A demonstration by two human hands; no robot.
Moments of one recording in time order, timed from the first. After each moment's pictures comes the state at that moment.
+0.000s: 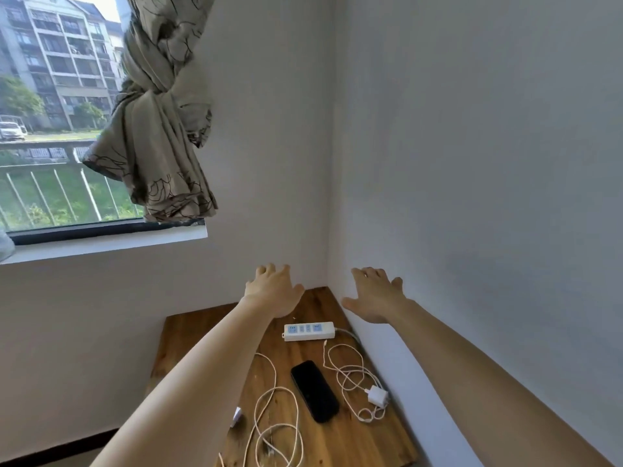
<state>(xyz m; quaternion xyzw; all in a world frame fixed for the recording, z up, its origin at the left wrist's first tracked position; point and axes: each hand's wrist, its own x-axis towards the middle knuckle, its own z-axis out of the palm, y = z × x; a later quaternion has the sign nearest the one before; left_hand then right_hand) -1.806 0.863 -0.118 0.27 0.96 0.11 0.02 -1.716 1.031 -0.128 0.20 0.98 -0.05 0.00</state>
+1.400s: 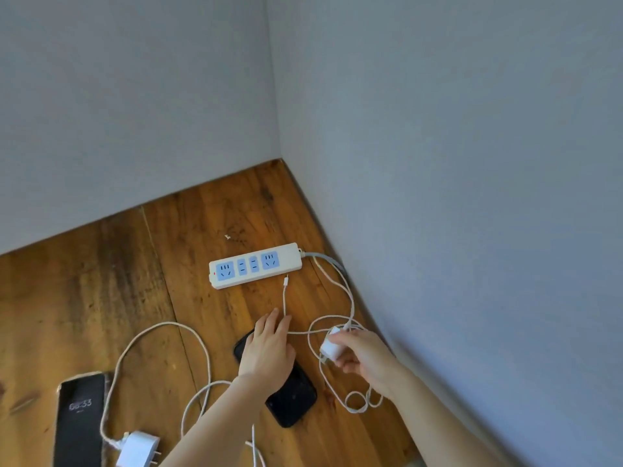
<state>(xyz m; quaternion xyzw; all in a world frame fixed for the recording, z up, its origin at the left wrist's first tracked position) -1.958 1.018 -0.509 0.32 0.89 0.05 0.32 -1.843 1.171 -0.480 0.48 0.46 -0.73 0.17</state>
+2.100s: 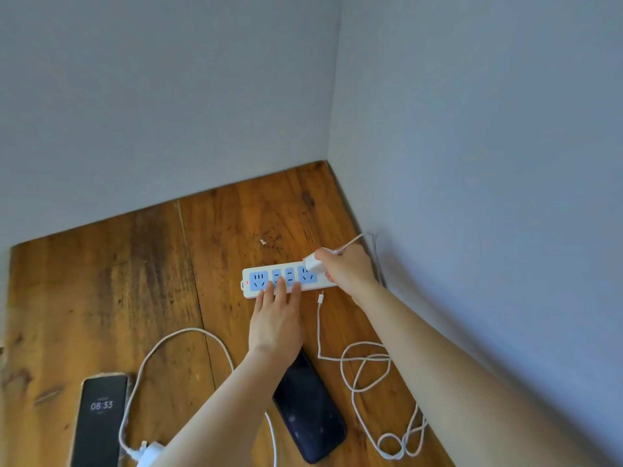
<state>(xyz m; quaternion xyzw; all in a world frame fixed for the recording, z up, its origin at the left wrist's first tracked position) -2.036 1.035 -0.504 0.30 0.93 -0.04 0.23 -2.041 1.189 -0.488 0.45 0.70 -0.55 0.08</state>
